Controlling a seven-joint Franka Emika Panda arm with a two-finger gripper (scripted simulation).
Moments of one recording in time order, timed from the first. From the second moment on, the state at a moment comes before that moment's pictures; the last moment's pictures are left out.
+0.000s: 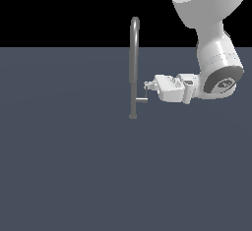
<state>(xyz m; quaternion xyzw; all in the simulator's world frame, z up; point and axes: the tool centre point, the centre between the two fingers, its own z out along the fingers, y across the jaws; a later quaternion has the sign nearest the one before) 0.057 -0.077 0.155 -0.48 0.52 0.47 0.52</state>
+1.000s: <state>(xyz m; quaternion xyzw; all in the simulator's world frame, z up) 0.017 -0.073 0.142 -0.48 0.51 0.47 0.53</state>
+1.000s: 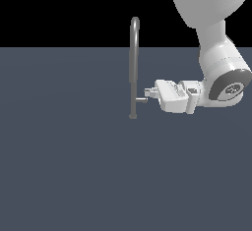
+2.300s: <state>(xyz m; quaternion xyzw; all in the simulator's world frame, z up) 0.018 -0.074 0.081 -0.49 0.50 0.47 0.53</state>
